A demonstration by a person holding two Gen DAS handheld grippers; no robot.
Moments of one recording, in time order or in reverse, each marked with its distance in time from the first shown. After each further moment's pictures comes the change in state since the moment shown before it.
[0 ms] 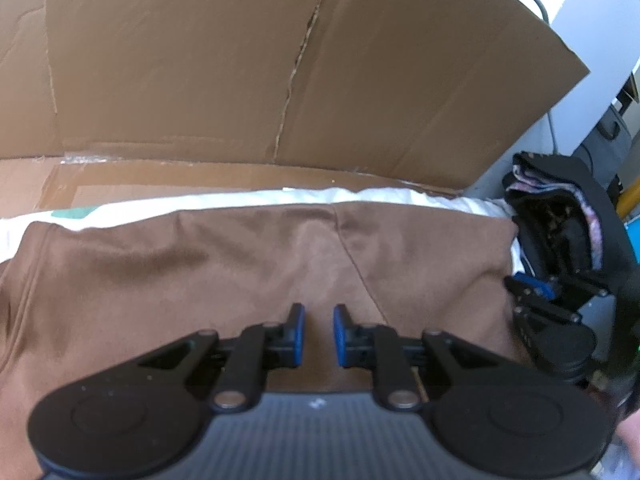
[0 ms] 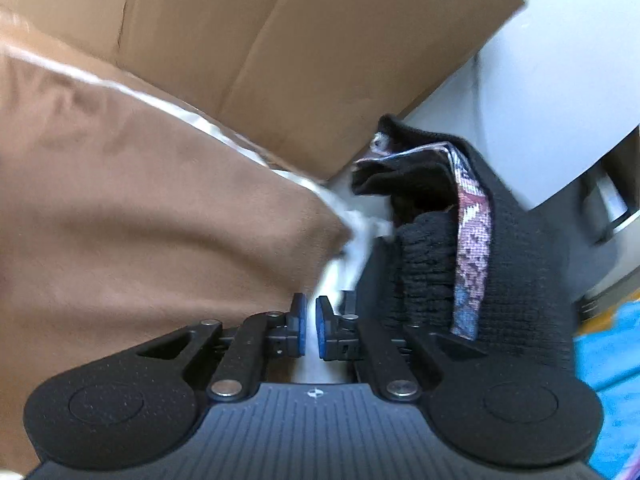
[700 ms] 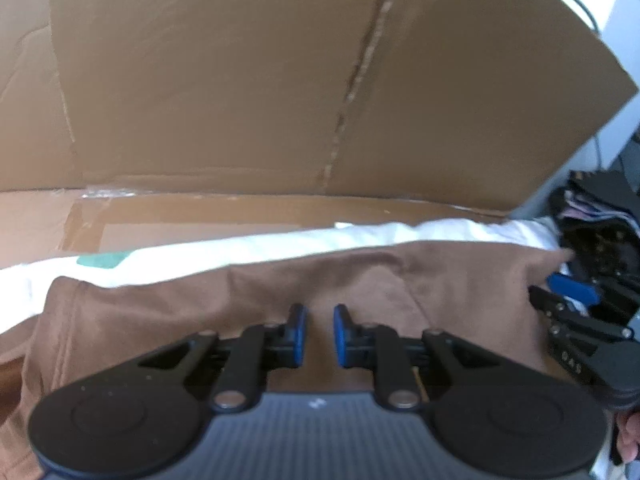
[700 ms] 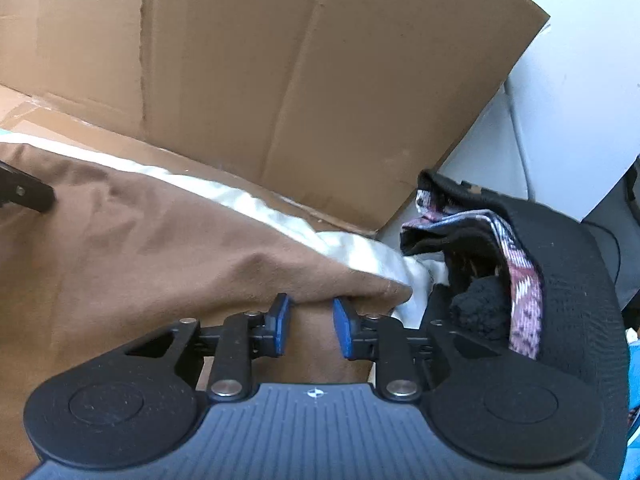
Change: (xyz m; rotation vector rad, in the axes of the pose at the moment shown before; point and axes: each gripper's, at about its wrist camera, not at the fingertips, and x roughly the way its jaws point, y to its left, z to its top) left arm 0.021 0.027 0.027 0.023 -0.019 0.102; right arm 0.008 -0.010 0.027 0.133 -0.094 0.224
